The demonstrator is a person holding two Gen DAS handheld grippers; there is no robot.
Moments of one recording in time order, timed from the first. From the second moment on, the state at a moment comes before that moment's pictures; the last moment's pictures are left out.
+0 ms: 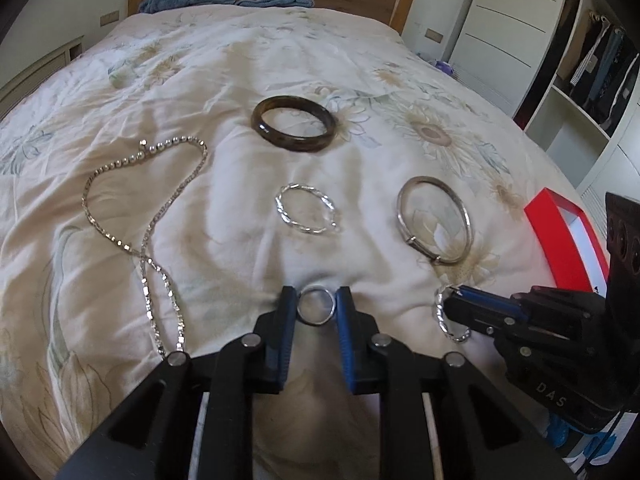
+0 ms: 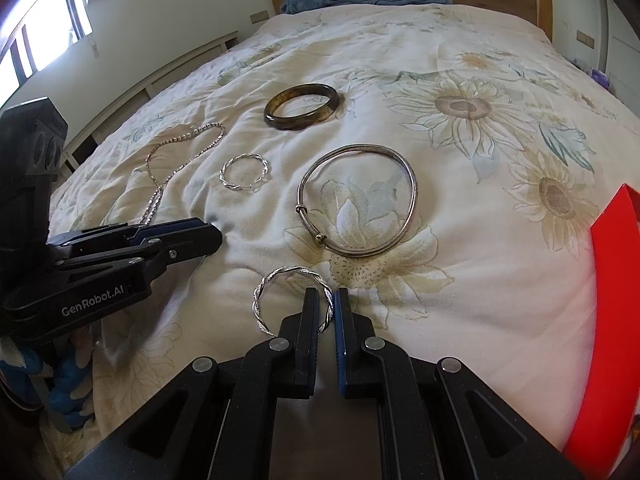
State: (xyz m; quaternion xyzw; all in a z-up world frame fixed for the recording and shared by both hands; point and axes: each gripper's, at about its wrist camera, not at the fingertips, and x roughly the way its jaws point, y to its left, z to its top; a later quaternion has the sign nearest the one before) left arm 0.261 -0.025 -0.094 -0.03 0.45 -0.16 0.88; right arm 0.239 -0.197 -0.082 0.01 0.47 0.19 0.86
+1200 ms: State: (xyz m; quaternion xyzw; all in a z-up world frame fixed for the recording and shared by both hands) left arm 0.163 -0.263 -0.001 0.04 0.44 -0.34 0.83; right arm 0.151 -0.430 0.023 0.05 0.42 0.03 0.91
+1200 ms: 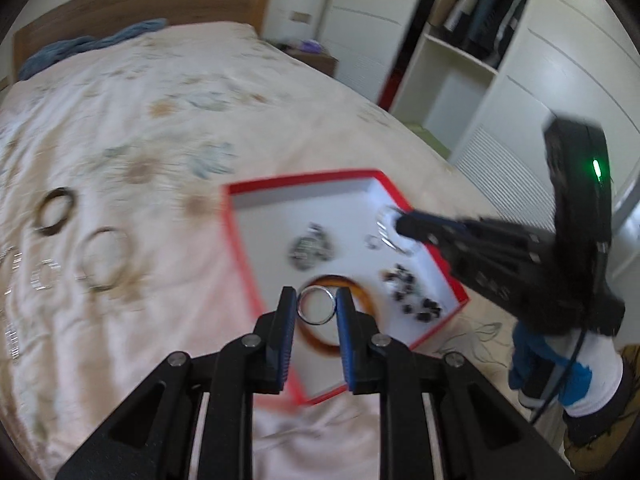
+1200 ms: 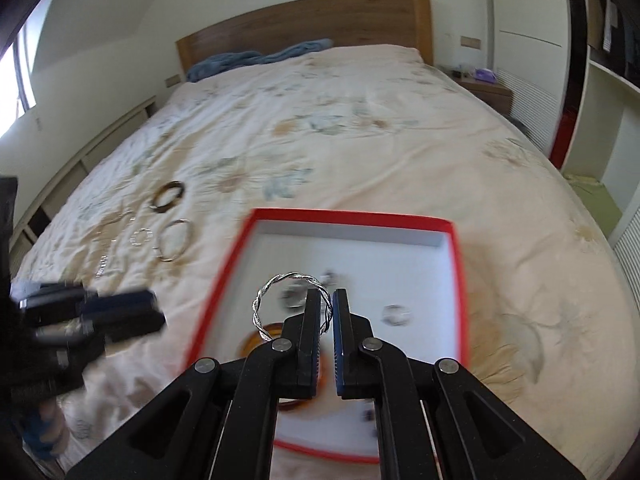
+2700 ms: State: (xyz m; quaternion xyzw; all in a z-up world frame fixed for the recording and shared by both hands) left arm 0.099 -0.237 0.076 0.05 0.42 -0.29 0.86; right arm 0.067 -0.447 0.146 0.07 0.36 0.02 0.93
